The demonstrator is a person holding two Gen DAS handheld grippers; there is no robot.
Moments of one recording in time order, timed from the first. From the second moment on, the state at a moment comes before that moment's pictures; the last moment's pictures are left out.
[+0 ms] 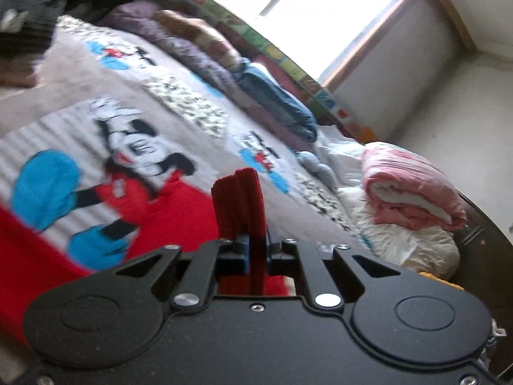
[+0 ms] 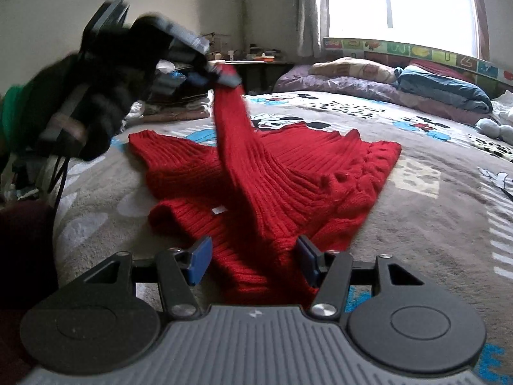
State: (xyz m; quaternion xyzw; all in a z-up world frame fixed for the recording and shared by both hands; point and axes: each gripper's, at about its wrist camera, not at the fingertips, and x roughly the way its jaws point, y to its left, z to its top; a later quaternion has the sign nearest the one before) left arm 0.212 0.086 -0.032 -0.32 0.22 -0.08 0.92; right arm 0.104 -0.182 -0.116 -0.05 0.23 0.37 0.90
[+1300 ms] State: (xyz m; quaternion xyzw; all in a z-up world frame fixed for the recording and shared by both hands) left arm 0.370 -0.024 -0.095 -0.32 0.32 -0.02 0.89; right arm 0.128 -0.227 -0.113 0.10 0.29 0.42 0.85
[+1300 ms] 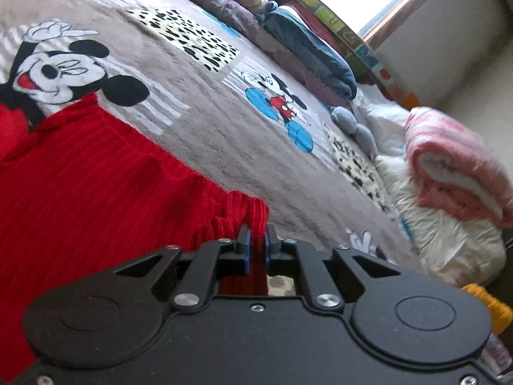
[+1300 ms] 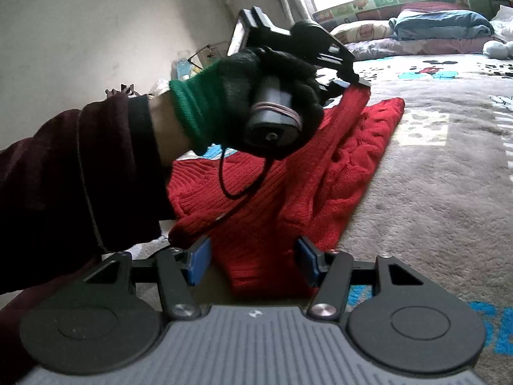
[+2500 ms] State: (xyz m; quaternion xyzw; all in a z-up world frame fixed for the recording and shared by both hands) left arm 0.386 -0.078 -0.092 0.07 0.36 -0.15 0.92; right arm 0.125 -0.178 -0.101 -0.03 0.17 0.36 0.92
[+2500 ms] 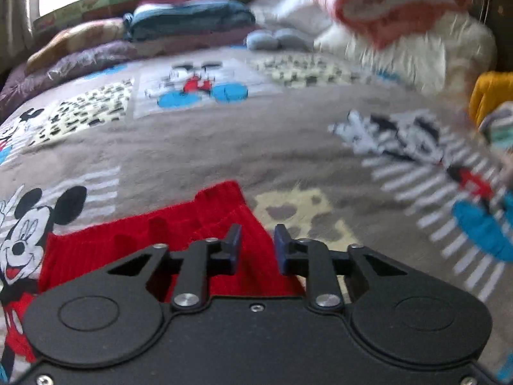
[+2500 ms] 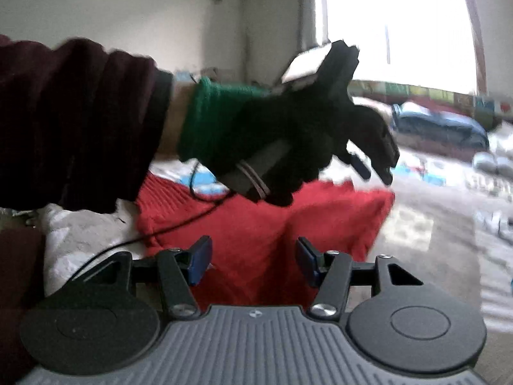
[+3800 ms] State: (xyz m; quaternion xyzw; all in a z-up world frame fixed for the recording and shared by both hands) left arm 0.127 0.166 -0.068 -0.22 0.32 0.03 0.92; right arm 0.094 -0.253 -0.106 0.19 0.25 0.26 0.91
